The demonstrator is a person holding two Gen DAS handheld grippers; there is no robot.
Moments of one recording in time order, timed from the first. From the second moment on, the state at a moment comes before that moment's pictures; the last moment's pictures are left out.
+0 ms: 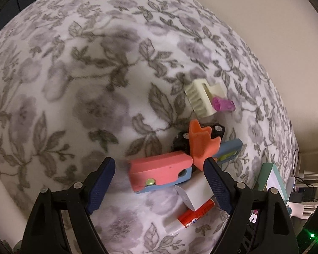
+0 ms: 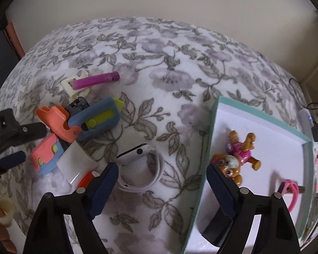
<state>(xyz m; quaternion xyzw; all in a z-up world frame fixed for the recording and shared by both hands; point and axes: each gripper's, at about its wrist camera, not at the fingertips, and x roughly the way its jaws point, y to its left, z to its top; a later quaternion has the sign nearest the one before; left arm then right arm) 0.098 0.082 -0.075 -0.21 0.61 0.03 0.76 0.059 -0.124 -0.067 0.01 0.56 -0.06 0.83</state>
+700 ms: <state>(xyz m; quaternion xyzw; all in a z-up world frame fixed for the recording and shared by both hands) 0.104 0.068 -0.089 -0.16 0.63 0.04 0.76 0.067 -0.115 -0.082 0.01 0.58 -0.02 0.82</state>
